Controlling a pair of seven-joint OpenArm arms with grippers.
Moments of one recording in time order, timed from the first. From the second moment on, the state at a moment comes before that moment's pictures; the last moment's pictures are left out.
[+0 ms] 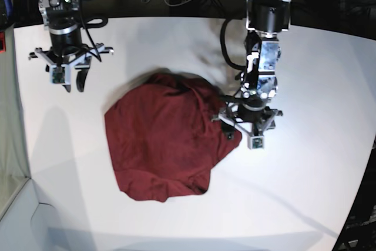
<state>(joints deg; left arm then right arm) -10.3 3.3 -1.7 61.9 -1.9 0.1 14.7 -30.4 7.6 7.9 117.0 0.4 0.2 -22.7</state>
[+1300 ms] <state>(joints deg) -36.0 2.2 6.9 99.3 -2.0 0.3 25.0 -29.6 8.6 10.9 116.9 0.2 0.3 -22.7</state>
